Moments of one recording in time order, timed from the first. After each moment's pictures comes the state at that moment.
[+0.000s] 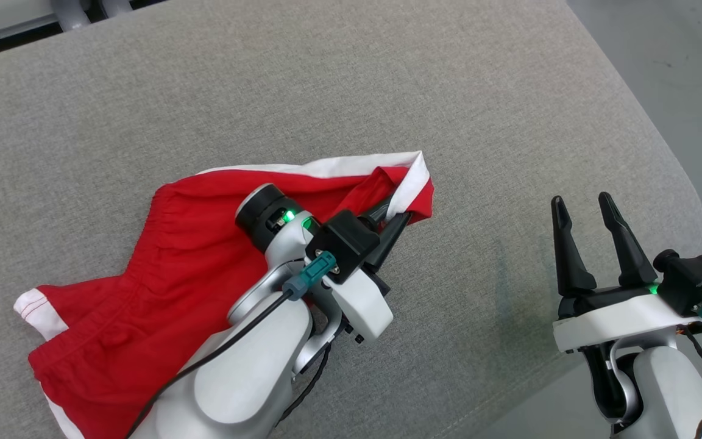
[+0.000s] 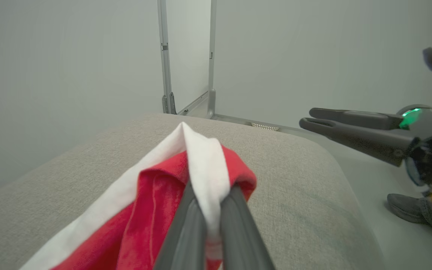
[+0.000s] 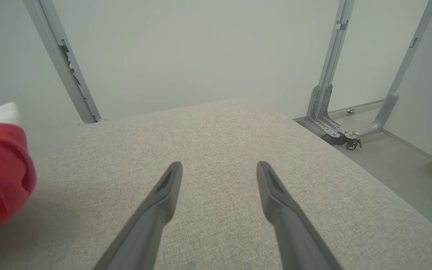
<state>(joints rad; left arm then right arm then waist) -0.60 0.05 -0.67 0.34 -0.19 -0.12 -0.13 -0.27 -0.11 0.14 0.26 0.32 0.13 -0.21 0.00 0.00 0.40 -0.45</state>
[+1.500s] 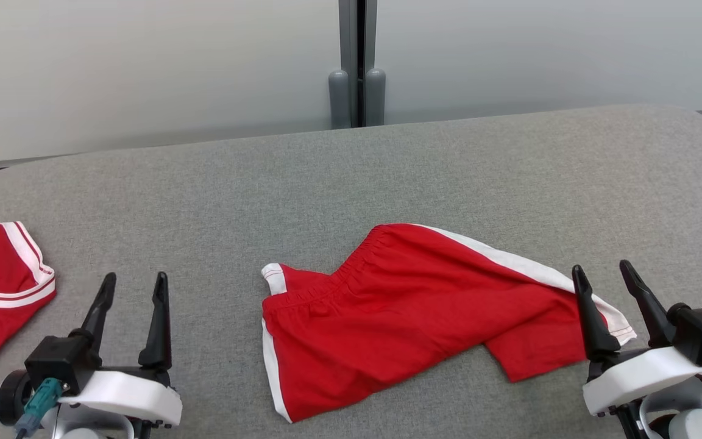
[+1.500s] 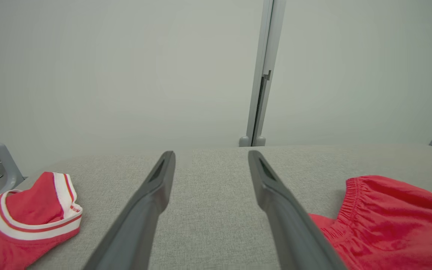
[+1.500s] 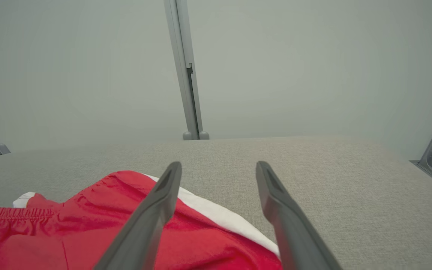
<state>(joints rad) -0.08 0.31 -0.24 0.16 -0.46 0.11 -0.26 -0.08 -0.16 0.08 0.15 0.25 0.13 -0.07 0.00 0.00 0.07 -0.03</state>
